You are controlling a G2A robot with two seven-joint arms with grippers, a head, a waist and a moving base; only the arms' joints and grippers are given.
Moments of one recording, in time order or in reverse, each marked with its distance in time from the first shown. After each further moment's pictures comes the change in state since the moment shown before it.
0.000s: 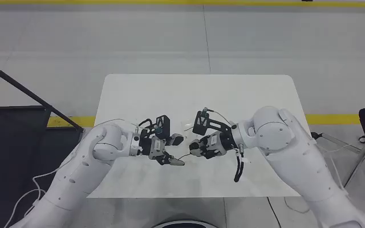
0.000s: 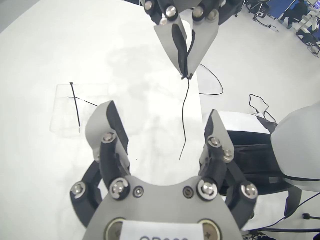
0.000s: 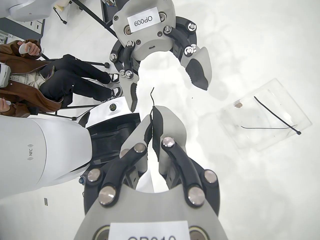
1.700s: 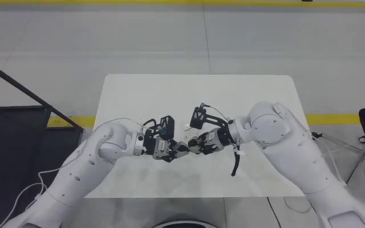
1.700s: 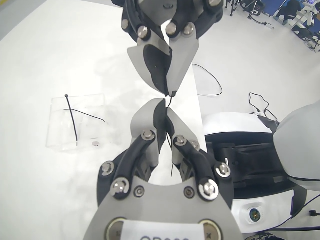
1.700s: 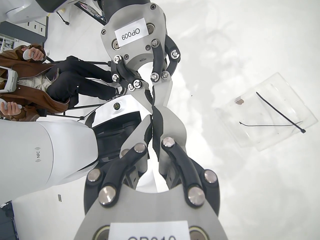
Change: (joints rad) left arm -0.061 0.020 0.098 0.023 0.055 0.002 0.140; right arm 0.088 -0.007 -0.082 0.087 0.059 0.046 -0.004
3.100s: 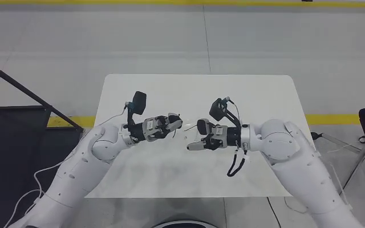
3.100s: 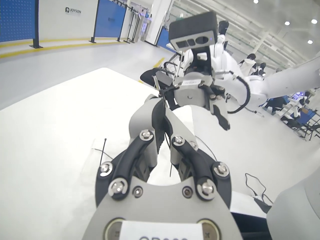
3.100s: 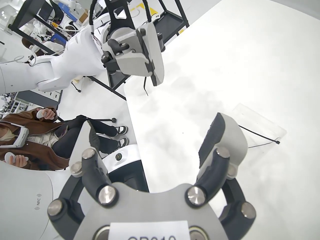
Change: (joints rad) left arm 0.040 -0.026 -0.081 0.078 -0.195 0.057 0.352; right arm -0.245 0.042 0.162 -0.093 -0.073 -0.029 -0.396
